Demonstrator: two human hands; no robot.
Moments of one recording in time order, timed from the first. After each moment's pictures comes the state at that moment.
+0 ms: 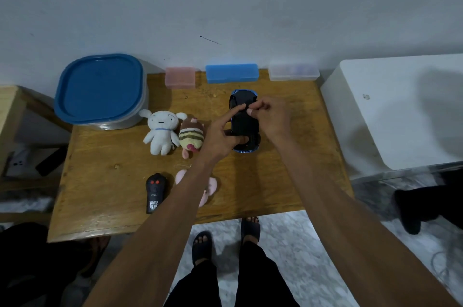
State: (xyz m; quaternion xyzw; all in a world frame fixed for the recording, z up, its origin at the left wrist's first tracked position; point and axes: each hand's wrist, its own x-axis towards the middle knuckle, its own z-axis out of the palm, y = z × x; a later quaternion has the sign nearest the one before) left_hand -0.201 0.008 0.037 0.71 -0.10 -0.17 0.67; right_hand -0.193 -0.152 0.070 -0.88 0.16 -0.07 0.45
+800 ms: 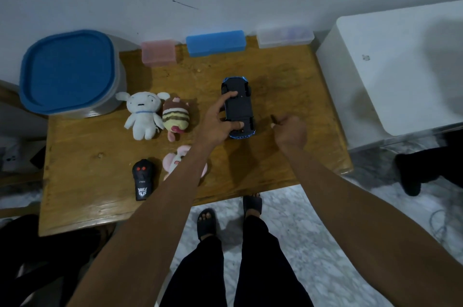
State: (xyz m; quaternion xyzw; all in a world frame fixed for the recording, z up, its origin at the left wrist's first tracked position) left_hand -0.210 -0.018 0.001 0.72 -0.03 -0.24 0.65; right_hand -0.267 -0.214 -0.023 -0.87 0.37 0.03 0.32
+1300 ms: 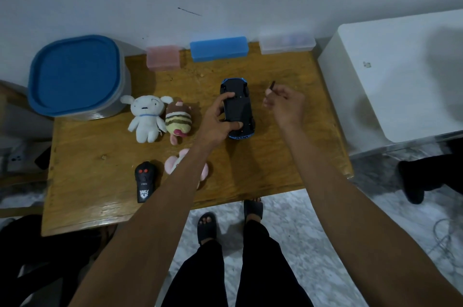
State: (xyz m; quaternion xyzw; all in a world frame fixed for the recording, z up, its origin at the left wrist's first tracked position) left_hand -0.205 -0.013 0.010 0.70 -0.01 -0.23 0.68; right_hand -0.219 -0.194 0.041 -0.71 0.34 -0.09 0.61
